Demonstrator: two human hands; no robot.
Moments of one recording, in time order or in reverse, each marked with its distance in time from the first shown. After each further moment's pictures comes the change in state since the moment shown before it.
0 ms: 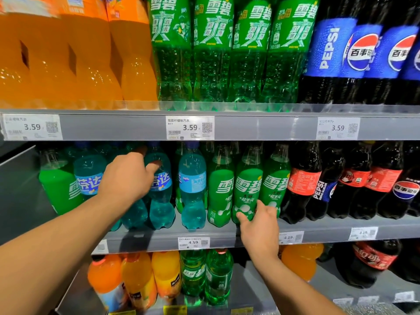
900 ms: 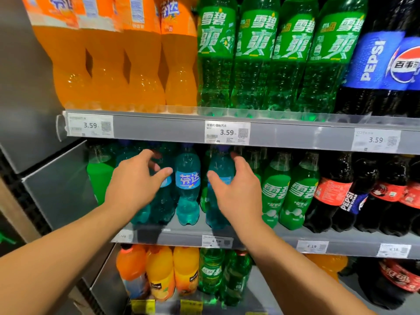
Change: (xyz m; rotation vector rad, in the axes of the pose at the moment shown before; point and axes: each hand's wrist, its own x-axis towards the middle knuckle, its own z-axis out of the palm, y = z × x) left_hand -0.022 -0.049 -0.022 -0.238 0.171 0.091; right_hand -0.032 -0.146 -0.033 0.261 -0.047 -0.363
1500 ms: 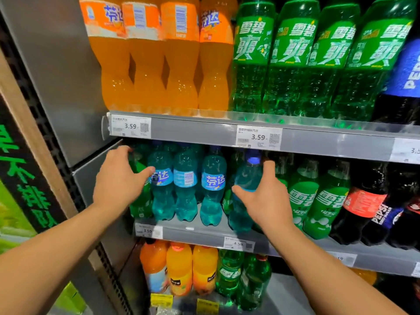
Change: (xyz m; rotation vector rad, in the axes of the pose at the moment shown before) left_hand 0.002 -0.064 -0.044 0.122 0.085 -0.250; right_hand 0.003 0.001 0.000 -0.168 -0.093 0.010
